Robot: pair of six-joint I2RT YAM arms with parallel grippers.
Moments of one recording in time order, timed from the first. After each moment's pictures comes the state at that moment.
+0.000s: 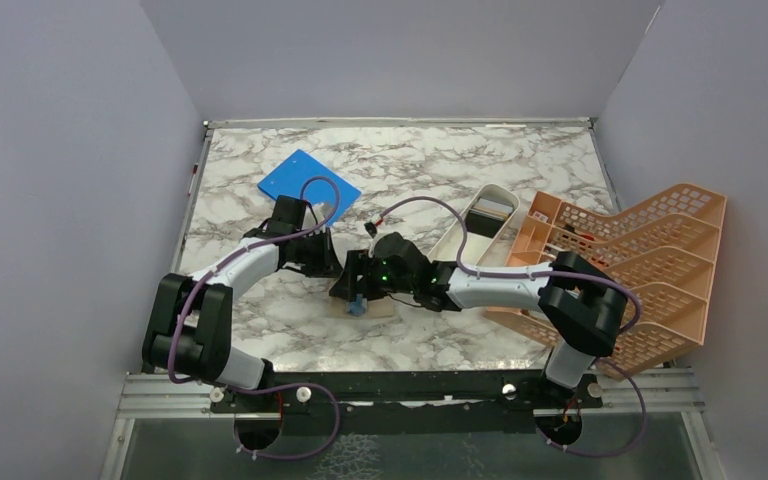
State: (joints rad) left arm -0.25 1.45 0.78 -0.37 0.53 -0.34; right arm 1.06 1.72 0.97 0.22 -0.06 0.83
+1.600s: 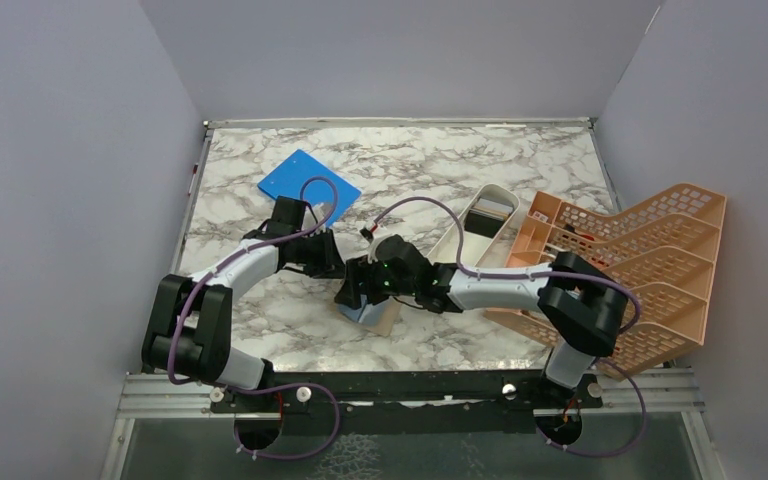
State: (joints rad) left arm -0.25 1.44 0.76 -0.34 0.60 -0.39; right arm 1.06 1.74 0.95 0.25 -0.08 0.65
